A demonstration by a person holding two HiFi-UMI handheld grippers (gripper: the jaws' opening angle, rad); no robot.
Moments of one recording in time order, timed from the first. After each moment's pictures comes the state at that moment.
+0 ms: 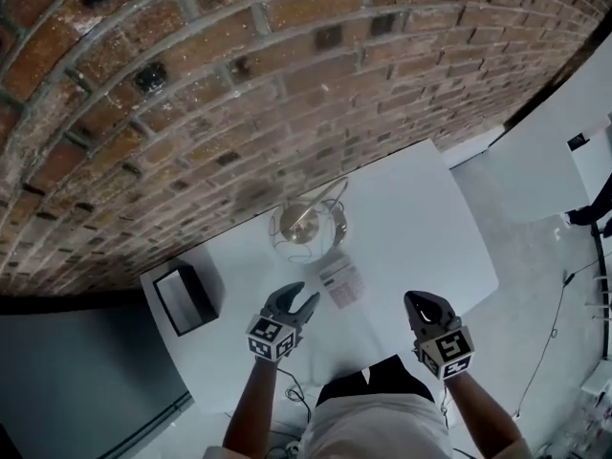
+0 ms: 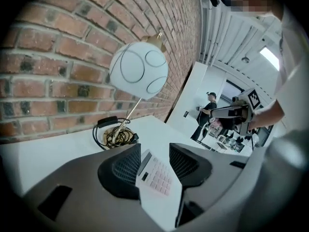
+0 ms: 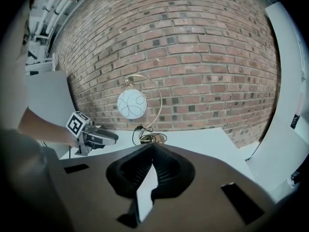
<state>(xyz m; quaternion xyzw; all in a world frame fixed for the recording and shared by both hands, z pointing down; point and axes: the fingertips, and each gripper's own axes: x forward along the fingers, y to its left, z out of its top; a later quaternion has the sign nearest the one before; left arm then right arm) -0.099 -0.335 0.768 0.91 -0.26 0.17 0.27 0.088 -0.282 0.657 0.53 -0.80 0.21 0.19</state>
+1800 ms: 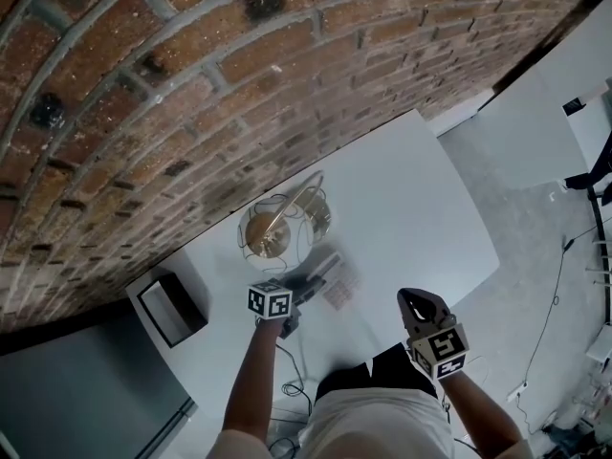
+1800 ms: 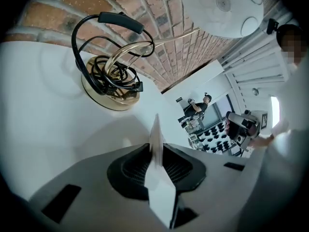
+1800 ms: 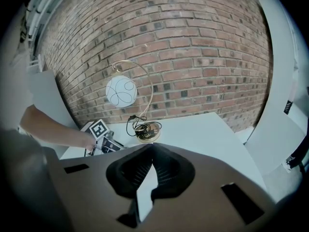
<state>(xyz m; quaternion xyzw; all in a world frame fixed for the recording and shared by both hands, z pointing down) -0.049 -0.328 0.903 0.83 -0.10 0.23 0.50 0.100 -0.273 0.707 0.55 -0.76 0.27 0.22</state>
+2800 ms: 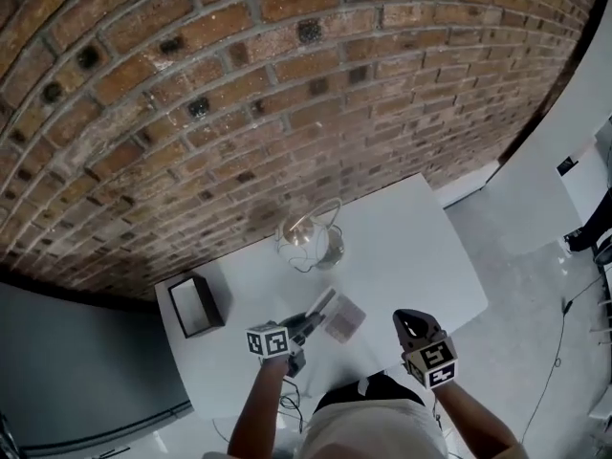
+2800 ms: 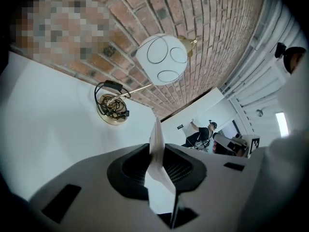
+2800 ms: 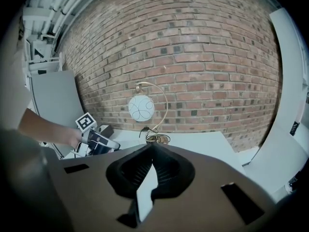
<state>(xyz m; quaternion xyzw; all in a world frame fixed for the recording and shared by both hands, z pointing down) -0.091 -0.274 0.765 0.81 -0.23 0.09 0.52 0.084 -0.234 0.623 0.52 -0.81 0.18 0.20</state>
